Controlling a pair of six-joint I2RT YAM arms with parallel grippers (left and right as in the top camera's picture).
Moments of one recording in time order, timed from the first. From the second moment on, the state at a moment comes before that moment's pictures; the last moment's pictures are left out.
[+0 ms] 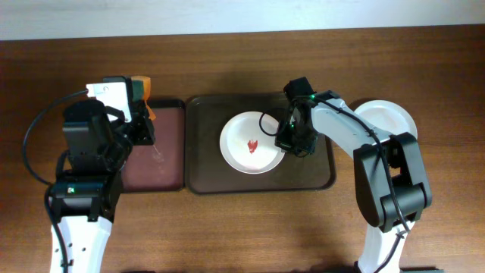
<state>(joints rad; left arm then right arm) 0.00 1.09 1.05 -0.47 0.12 -0.09 0.30 2.04 1.38 -0.85 -0.25 0.60</state>
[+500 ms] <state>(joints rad) 0.00 1.52 1.06 -0.57 0.12 -0.09 0.30 2.04 1.38 -0.85 -0.25 0.60</state>
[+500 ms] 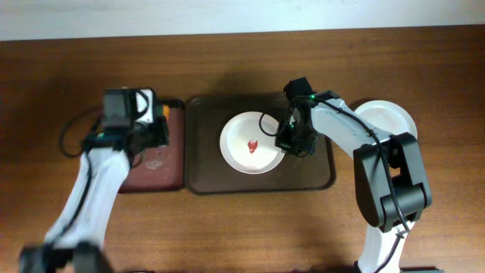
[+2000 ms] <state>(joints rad) -0.33 1.93 1.11 -0.44 0.43 -0.52 0.41 2.04 1.38 -0.83 -0.26 0.50</state>
